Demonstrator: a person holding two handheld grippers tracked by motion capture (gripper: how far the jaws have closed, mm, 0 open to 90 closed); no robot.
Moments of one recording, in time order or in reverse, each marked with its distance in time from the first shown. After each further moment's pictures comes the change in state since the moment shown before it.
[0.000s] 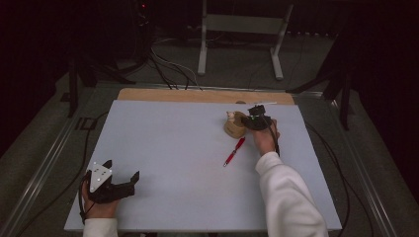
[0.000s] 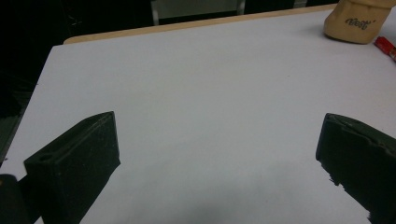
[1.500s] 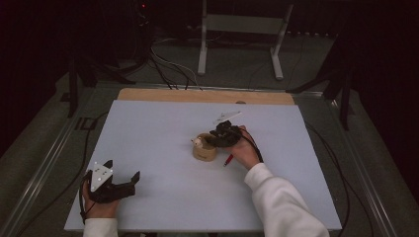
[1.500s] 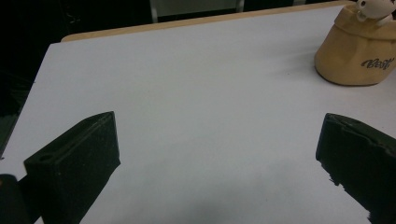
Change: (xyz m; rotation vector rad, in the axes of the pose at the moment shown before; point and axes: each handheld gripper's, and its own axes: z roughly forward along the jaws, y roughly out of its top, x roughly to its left) left arm 0.000 0.000 0.001 0.010 -0.004 0.002; right arm 0.108 -0.012 -0.009 0.042 0.360 -0.376
